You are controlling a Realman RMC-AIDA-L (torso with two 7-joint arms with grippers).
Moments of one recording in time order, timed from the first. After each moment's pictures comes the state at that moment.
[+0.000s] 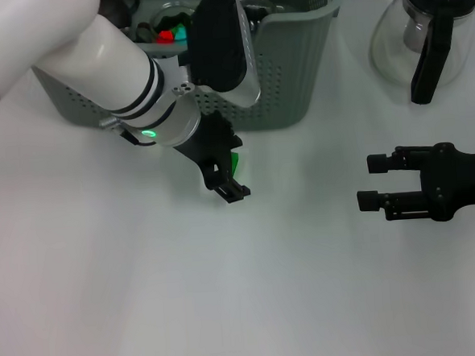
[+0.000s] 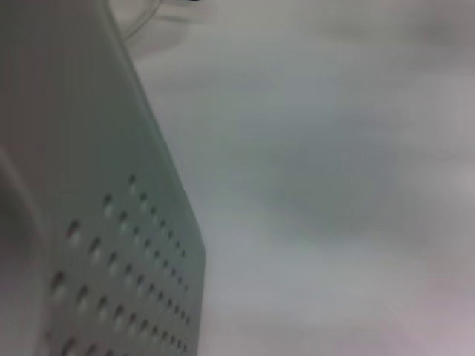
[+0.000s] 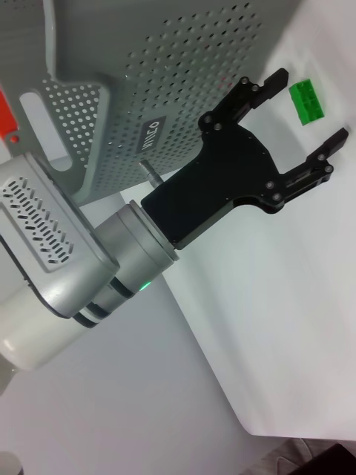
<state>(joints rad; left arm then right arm) -0.80 -2.17 1.38 0.85 2.56 1.18 -1.84 0.48 2.04 -0.81 -0.63 -2.01 -1.62 1.45</state>
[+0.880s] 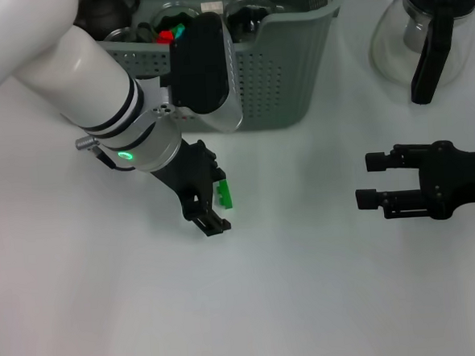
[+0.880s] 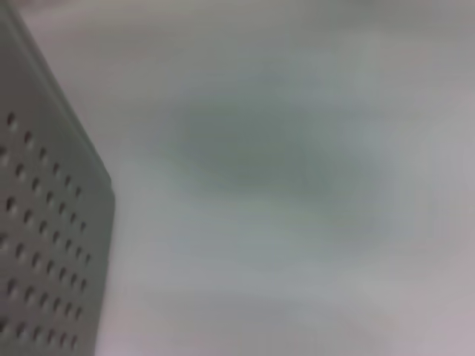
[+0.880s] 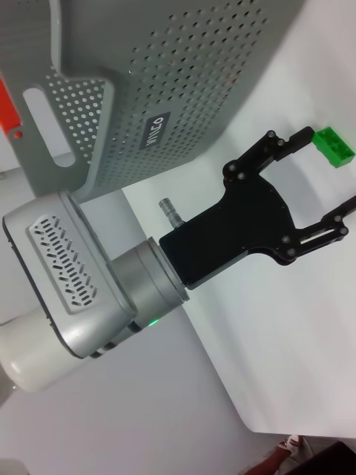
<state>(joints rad) -0.72 -2.17 1.41 0.99 2.59 1.35 -1.87 0.49 2.04 -0.81 -0.63 -2.00 -1.62 1.45</state>
